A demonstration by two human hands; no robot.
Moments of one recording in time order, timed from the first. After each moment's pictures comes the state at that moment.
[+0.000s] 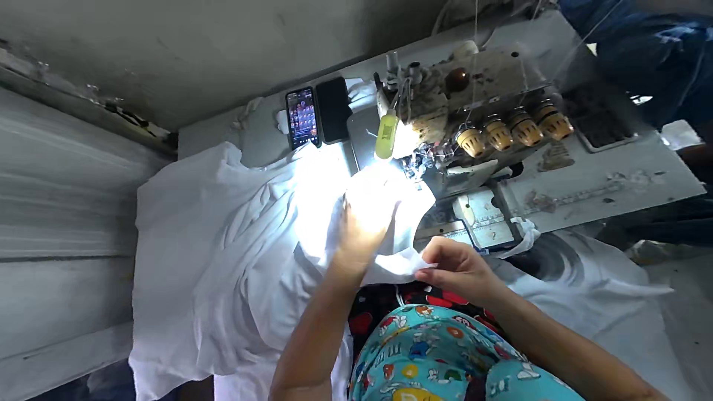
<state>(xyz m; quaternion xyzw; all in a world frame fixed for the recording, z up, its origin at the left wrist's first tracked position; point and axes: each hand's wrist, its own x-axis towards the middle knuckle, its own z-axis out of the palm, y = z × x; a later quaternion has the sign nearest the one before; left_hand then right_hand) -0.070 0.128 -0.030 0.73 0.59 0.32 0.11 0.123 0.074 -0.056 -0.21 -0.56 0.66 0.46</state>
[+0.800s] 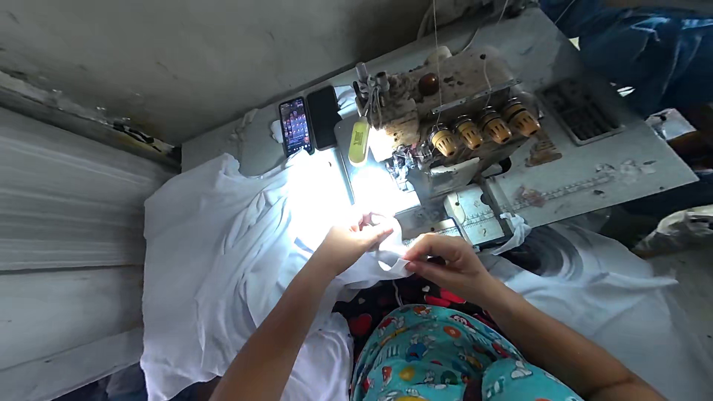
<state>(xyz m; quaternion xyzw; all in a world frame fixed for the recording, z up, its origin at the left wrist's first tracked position) -0.076 0.108 0.025 0.54 0.55 0.28 0.57 0.129 0.080 -0.054 -0.20 -0.64 0.55 0.51</state>
